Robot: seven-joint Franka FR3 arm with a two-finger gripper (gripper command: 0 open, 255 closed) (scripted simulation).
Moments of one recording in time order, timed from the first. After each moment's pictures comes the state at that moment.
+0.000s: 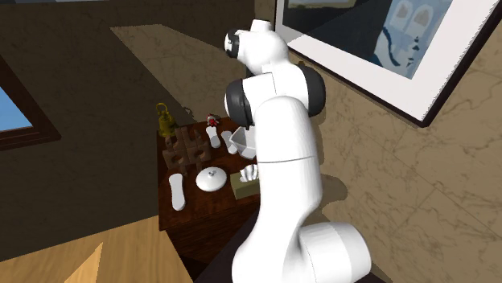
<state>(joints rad) -0.67 0.69 -0.23 -1.10 0.30 1.78 -0.72</state>
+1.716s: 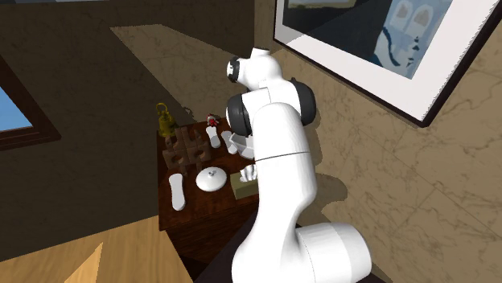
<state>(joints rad) -0.68 0.86 -0.22 -1.09 0.33 1.92 -0.76</state>
